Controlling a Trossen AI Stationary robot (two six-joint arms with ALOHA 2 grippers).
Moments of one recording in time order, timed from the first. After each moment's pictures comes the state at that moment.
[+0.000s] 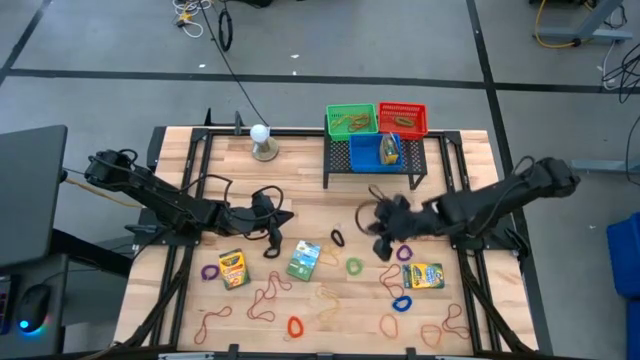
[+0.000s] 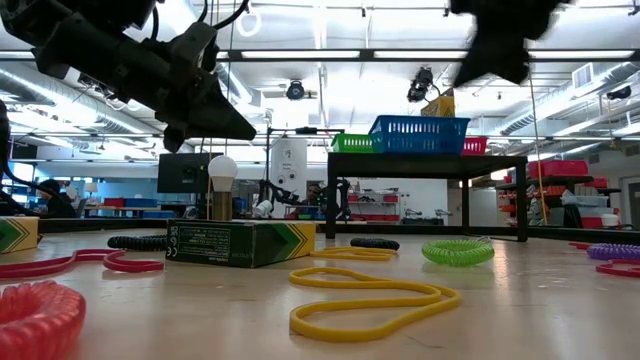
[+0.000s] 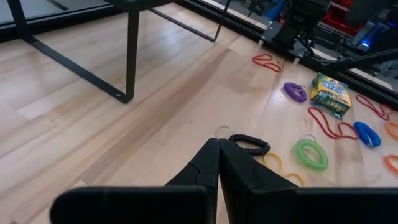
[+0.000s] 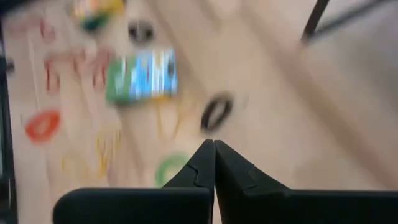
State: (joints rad) left arm -0.26 1.29 0.43 0.44 -0.60 -0.54; right arm 0.34 1.26 0.97 -0.62 0.33 0.73
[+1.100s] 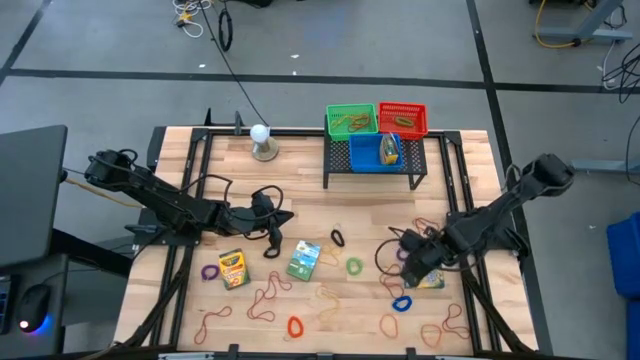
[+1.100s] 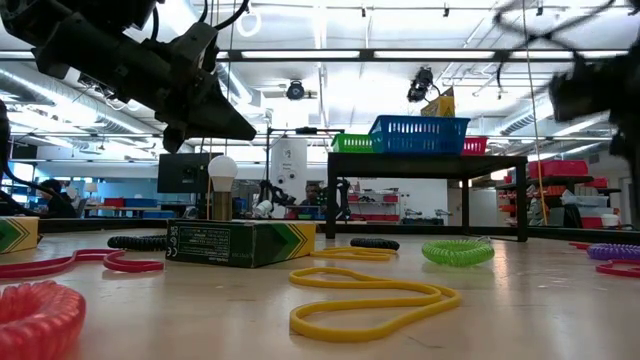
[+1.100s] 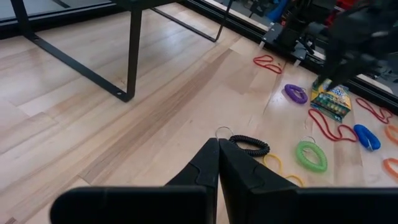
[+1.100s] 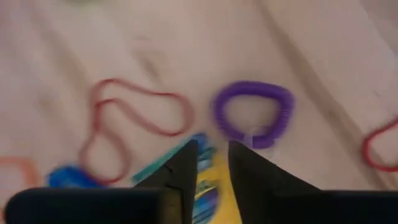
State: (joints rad) left arm -0.26 1.29 0.43 0.44 -0.60 -0.56; right arm 0.57 1.26 0.64 -0.71 0.14 1.19
